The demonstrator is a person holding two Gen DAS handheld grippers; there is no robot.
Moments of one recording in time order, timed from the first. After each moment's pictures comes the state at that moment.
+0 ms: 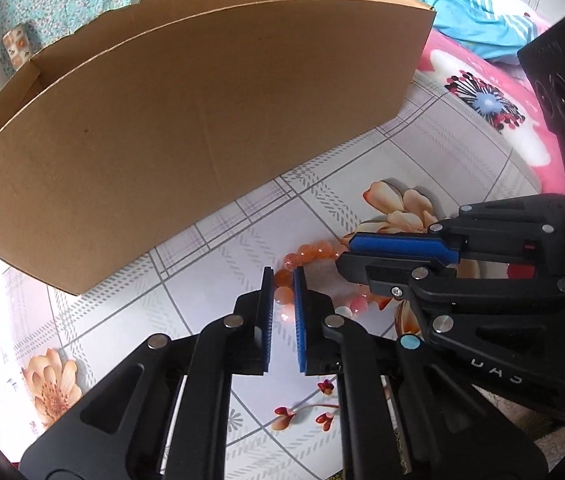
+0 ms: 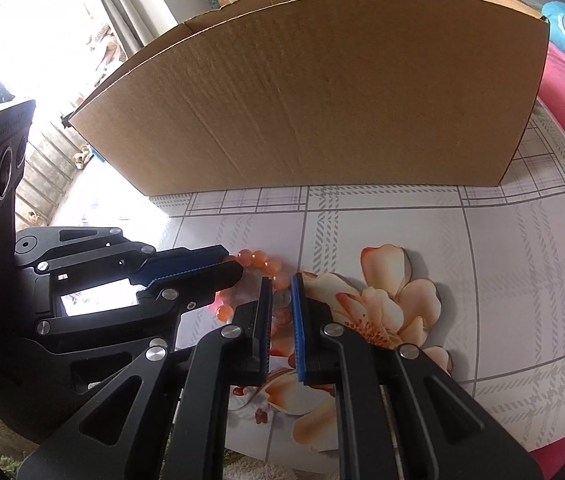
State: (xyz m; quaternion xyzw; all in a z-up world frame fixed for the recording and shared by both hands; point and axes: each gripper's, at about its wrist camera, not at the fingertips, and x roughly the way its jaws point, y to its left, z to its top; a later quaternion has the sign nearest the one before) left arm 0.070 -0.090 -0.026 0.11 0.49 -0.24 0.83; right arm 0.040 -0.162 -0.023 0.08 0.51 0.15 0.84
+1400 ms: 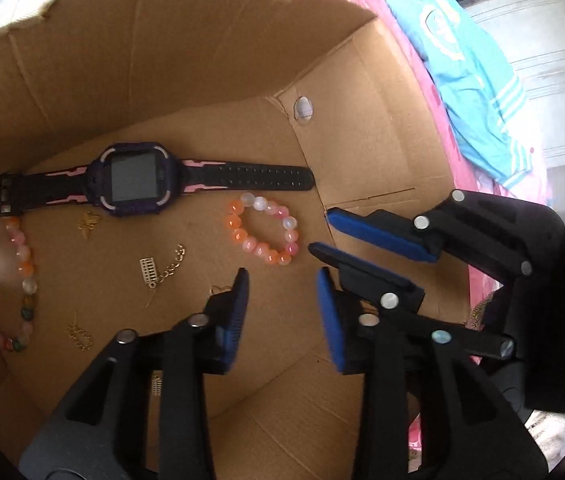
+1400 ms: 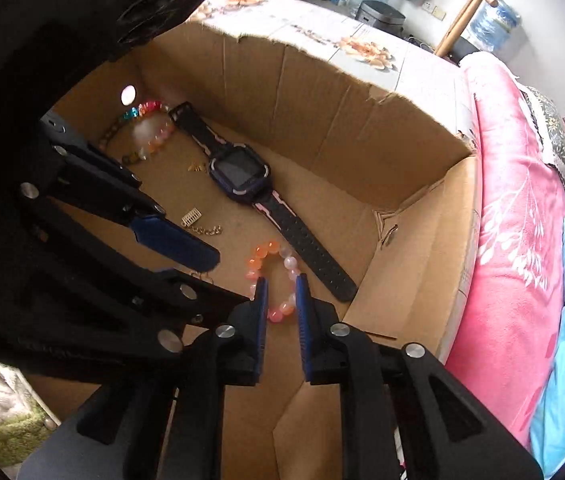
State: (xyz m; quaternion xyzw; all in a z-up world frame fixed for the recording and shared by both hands) left arm 0.288 -0.106 0.001 -0.11 0.65 -0.33 0.68; right arm 0.230 -0.172 0.051 -0.21 0.57 0.17 0.78
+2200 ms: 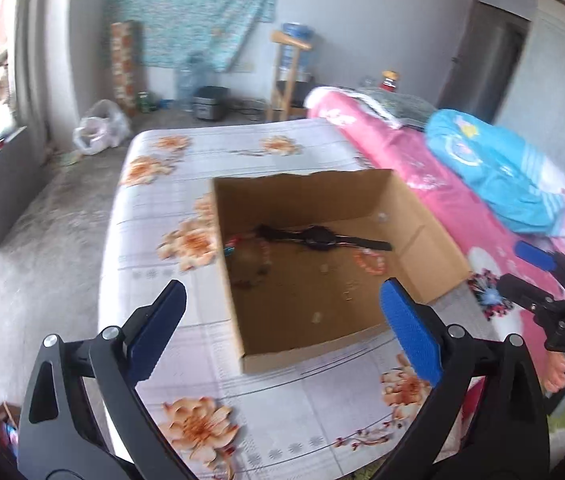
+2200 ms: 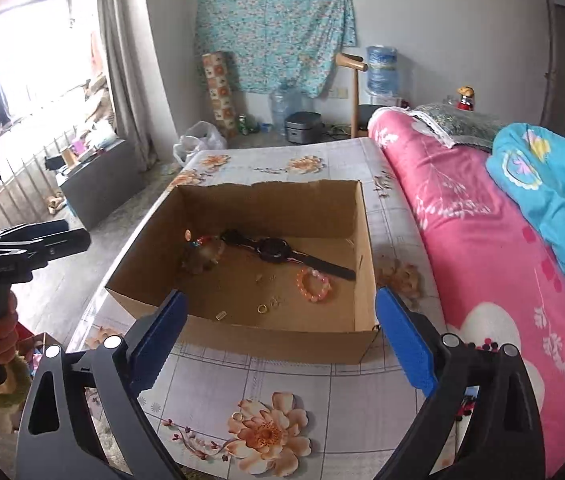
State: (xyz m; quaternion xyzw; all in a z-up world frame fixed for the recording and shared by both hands) left arm 0.099 0.045 0.144 -0.05 0.39 -0.11 0.91; right arm 0.059 -0.200 0.155 0.01 0.37 0.08 0.93
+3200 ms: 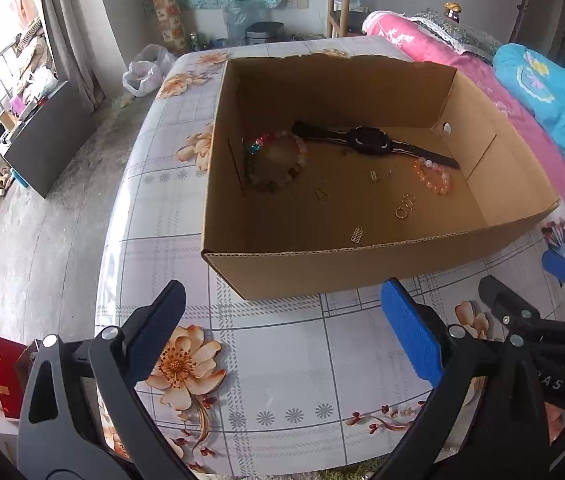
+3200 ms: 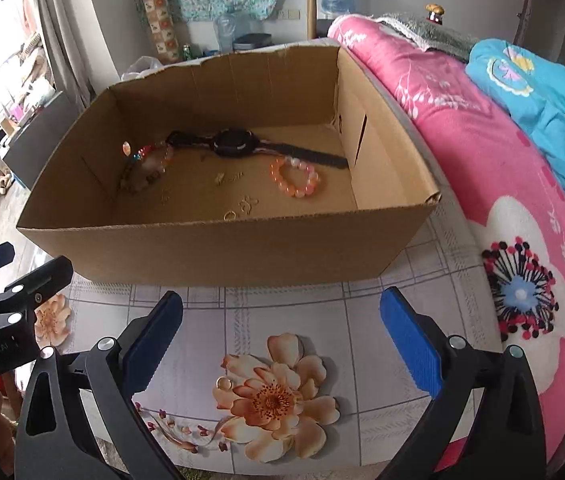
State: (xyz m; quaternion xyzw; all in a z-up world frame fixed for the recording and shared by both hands) left arm 0.097 0.005 0.059 0.01 0.50 -0.01 0.87; right arm 0.081 -0.175 0.051 0.01 0.50 -0.01 0.87
